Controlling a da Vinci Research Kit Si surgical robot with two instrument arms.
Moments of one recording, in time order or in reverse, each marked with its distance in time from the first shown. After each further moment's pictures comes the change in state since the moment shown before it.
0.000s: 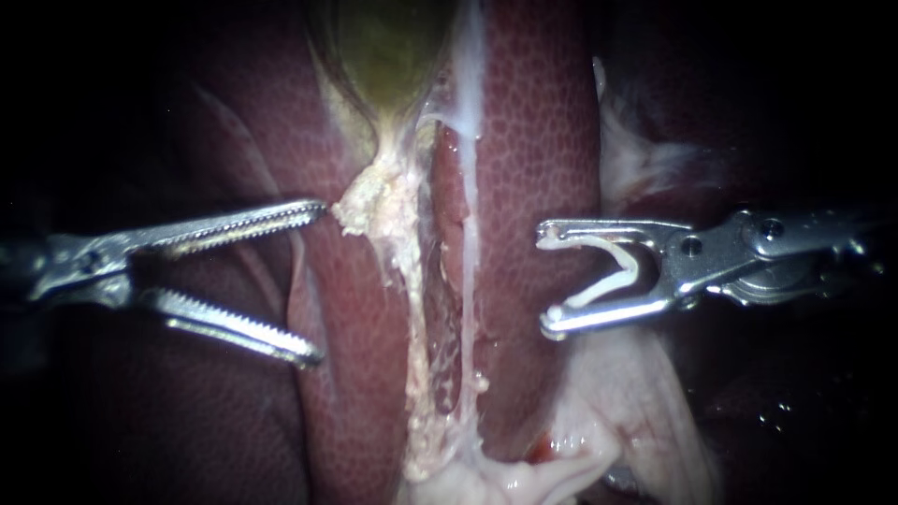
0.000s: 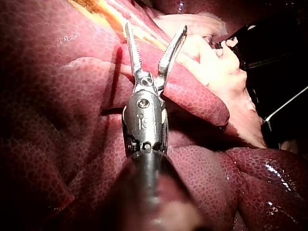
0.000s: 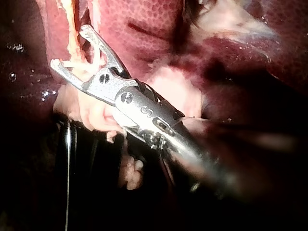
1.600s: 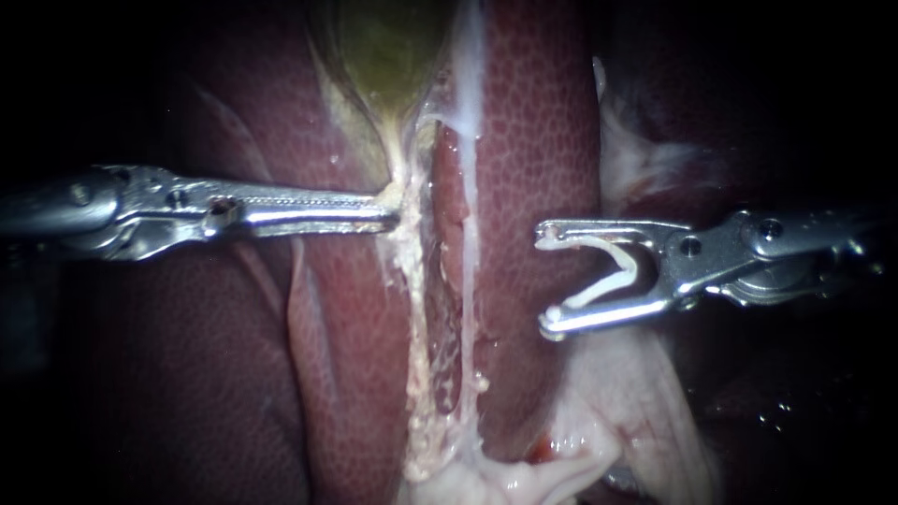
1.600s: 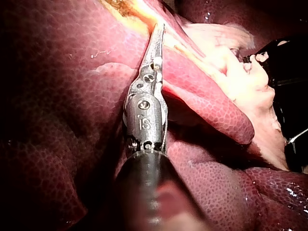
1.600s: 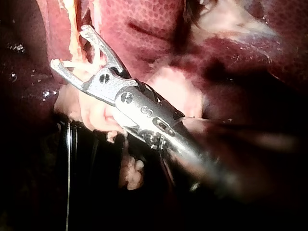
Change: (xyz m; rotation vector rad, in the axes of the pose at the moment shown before) right arm 0.000 0.000 0.000 -0.001 0.000 0.000; left arm 0.004 0.006 0.003 -0.150 0.147 -0.096
